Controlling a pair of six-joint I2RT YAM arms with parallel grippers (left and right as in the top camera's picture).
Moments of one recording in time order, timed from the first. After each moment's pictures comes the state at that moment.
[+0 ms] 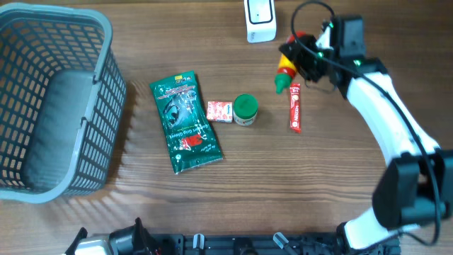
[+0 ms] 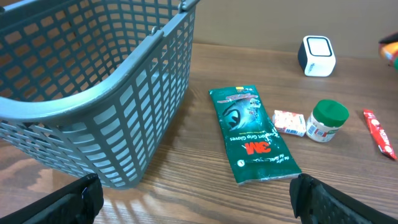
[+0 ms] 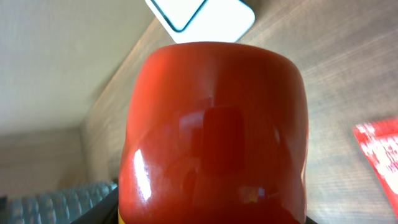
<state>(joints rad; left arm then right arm) 0.30 0.06 1.17 -1.47 0.13 0.03 0.14 1.78 1.38 -0.40 -0.39 0.87</state>
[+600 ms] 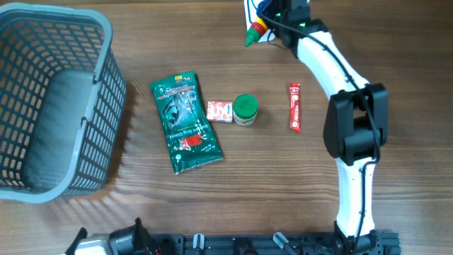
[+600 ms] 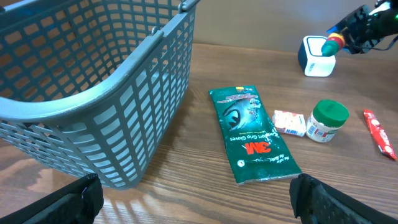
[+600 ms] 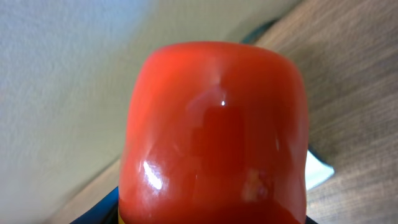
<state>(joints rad) 0.30 0.06 1.17 -1.47 0.13 0.03 0.27 2.34 1.97 -0.26 -0.01 0.94</state>
